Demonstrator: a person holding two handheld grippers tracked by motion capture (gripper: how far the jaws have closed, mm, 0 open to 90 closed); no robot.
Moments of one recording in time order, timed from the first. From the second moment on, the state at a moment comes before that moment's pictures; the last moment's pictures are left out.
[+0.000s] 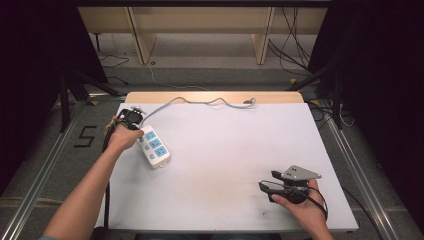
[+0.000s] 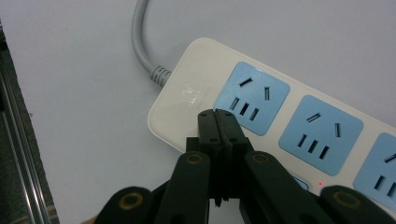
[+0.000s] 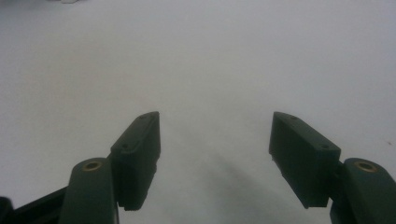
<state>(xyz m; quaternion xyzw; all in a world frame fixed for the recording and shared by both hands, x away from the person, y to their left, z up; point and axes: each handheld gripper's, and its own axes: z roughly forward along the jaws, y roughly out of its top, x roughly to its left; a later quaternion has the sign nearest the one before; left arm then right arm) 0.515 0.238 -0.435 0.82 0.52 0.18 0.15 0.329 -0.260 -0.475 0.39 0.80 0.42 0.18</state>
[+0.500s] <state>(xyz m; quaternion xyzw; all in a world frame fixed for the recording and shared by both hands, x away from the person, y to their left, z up) 0.517 0.236 -0.435 0.82 0.53 0.17 0.14 0.329 -0.260 -0.475 0.39 0.80 0.42 0.18</state>
